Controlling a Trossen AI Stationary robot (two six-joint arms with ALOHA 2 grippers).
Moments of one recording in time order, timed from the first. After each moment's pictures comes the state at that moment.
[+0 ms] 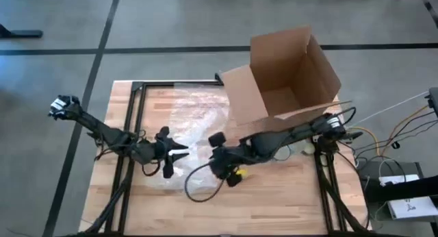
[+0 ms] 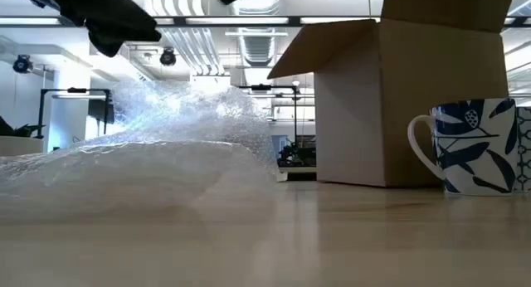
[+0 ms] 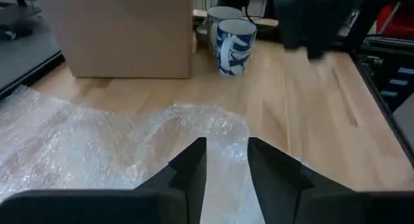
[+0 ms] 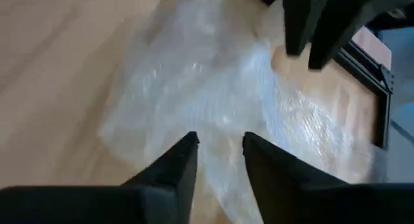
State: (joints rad) left arm -0.51 0.91 0.57 -0.13 -0.63 -0.40; right arm 0.27 2.03 1.84 -0.73 0.20 -0.32
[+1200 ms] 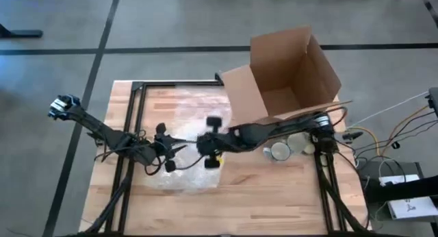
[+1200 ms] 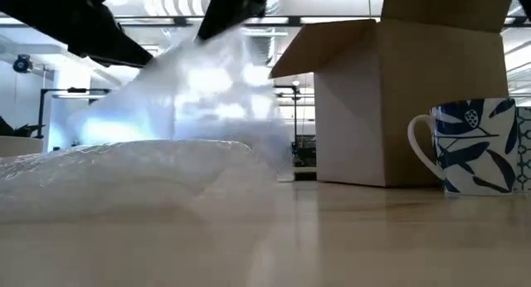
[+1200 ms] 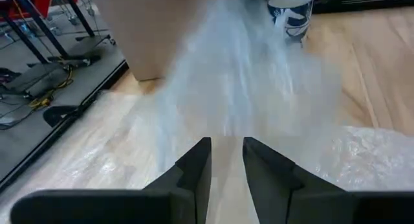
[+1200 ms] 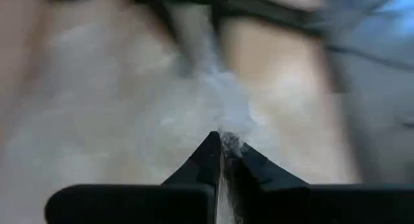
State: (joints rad) left arm -0.51 0.91 0.48 -0.11 -0.81 -0.24; right arm 0.16 2.04 1.89 -0.65 0.44 -0.09
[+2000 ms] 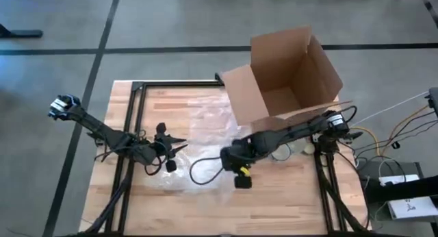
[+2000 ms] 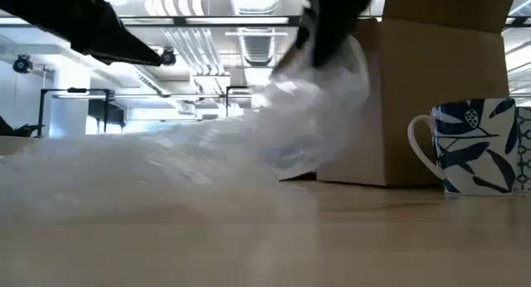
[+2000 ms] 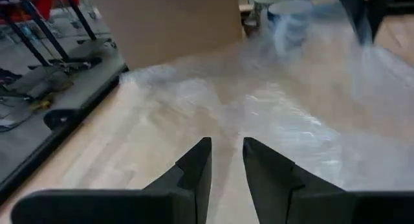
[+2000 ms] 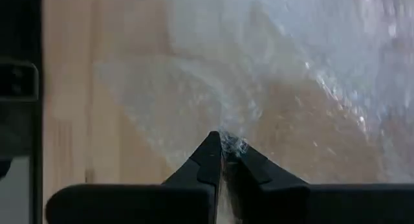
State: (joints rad) left arm -0.50 0.92 0.48 -0.02 -0.83 -0.22; right arm 0.25 1.95 1.62 -0.96 -0.13 0.25
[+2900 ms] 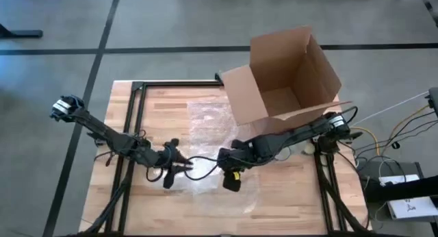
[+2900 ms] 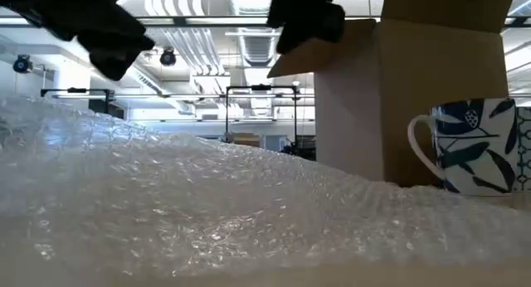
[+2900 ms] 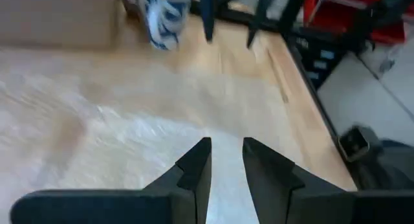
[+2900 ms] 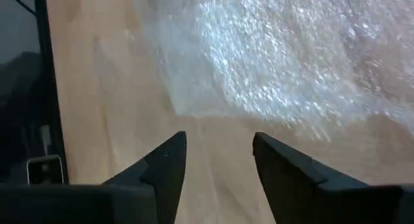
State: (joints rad) left arm -0.53 1.08 0.48 0.16 -0.38 -0.47; right arm 0.28 1.97 1.67 -0.79 0.03 0.56
